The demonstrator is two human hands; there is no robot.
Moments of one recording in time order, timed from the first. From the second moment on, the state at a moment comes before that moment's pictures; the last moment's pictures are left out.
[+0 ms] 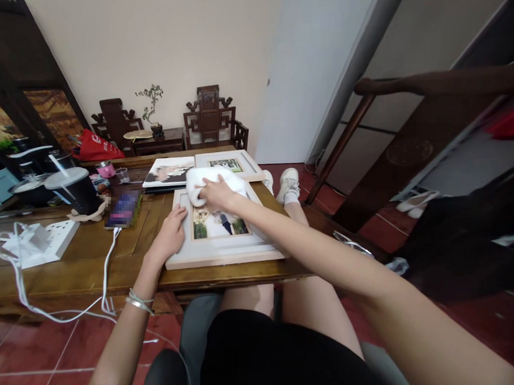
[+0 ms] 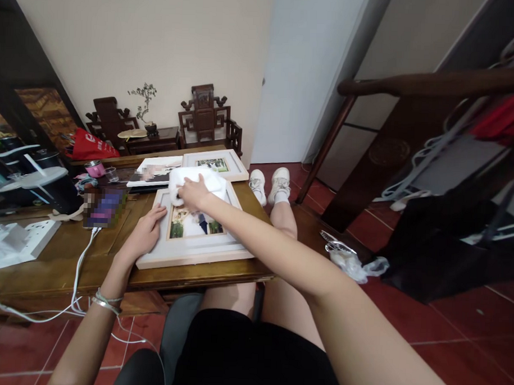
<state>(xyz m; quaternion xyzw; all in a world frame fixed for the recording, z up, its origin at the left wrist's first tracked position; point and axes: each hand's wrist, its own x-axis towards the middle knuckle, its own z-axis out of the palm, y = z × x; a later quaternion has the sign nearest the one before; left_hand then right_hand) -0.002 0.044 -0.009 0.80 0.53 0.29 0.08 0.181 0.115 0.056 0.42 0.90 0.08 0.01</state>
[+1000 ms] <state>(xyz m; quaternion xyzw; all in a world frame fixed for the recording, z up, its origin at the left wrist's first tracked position) -0.001 0.040 -0.008 0.80 0.53 0.27 0.07 0.268 0.062 0.073 0.45 0.89 0.07 0.03</state>
